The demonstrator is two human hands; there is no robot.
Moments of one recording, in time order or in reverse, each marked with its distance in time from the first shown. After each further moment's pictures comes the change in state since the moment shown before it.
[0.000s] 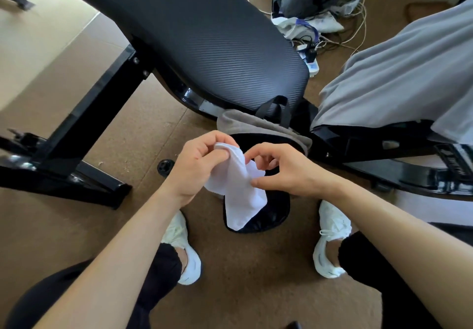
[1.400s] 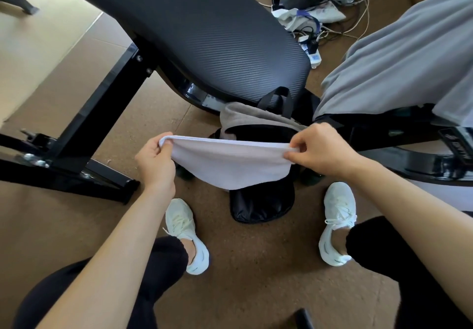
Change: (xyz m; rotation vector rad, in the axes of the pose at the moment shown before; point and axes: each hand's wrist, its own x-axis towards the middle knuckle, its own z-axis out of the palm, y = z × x) left_hand 0.001 -0.074 -0.048 0.105 0.887 -0.206; right_hand -0.015 0.034 -0.030 -0.558 0.323 0.033
